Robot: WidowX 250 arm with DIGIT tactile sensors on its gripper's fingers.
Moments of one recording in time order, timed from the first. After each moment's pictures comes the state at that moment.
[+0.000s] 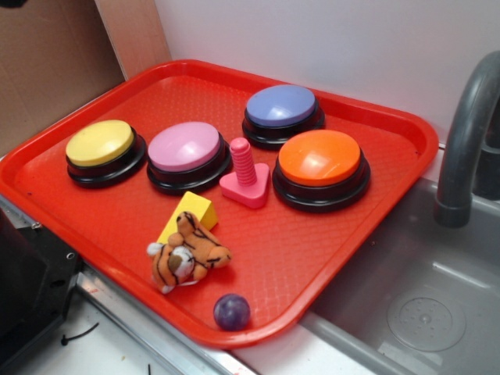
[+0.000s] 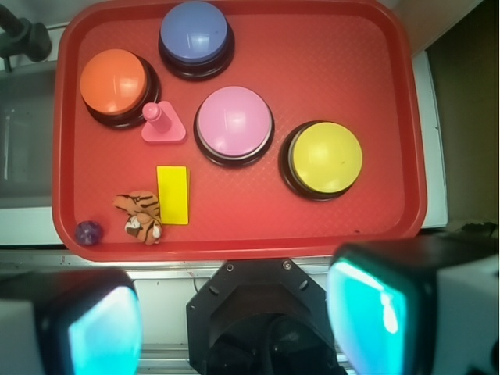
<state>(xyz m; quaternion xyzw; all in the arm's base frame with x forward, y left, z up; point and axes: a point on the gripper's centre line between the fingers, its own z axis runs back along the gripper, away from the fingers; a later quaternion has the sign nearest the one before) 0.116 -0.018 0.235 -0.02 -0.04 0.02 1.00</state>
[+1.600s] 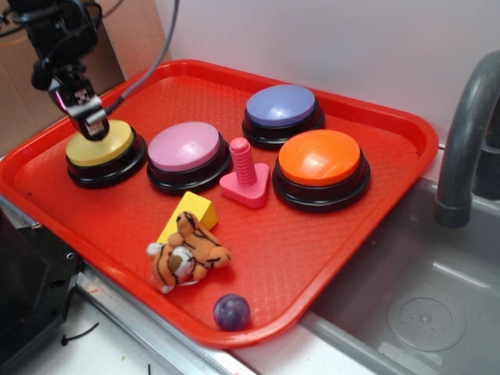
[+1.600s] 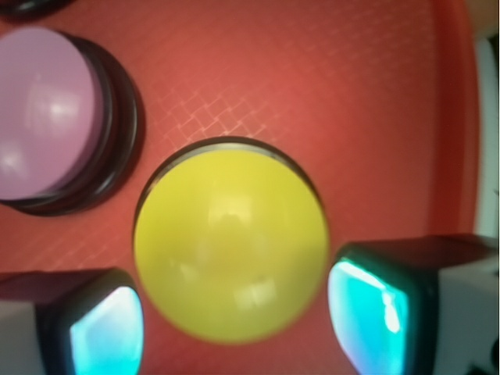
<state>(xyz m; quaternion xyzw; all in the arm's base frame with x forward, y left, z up) 0.176 0.085 0.062 -0.01 -0.02 -0.08 1.00</state>
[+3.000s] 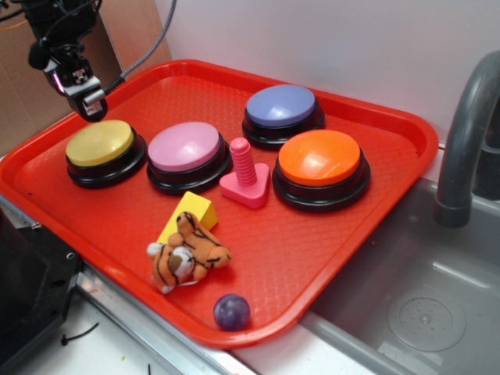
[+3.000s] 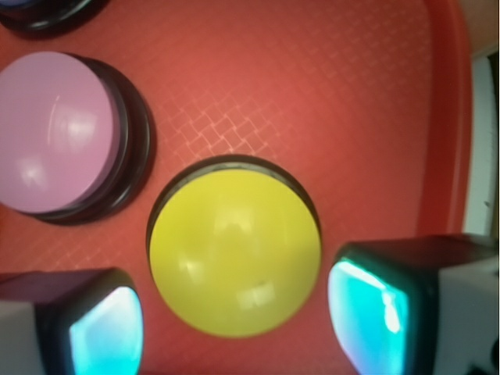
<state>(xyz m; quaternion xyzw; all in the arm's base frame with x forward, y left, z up) 0.179 0.083 0.099 0.00 -0.02 -0.07 1.00</state>
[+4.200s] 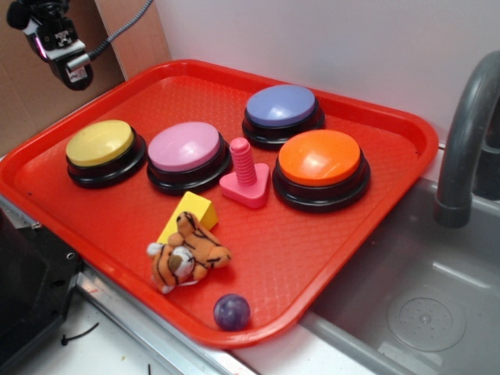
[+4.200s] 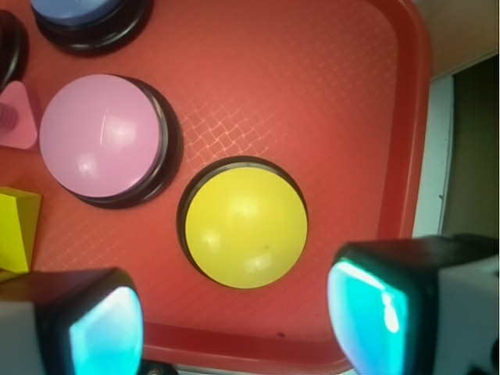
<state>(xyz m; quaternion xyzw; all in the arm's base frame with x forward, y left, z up) 0.177 0.069 0.134 0.01 -0.02 -0.08 1.00</state>
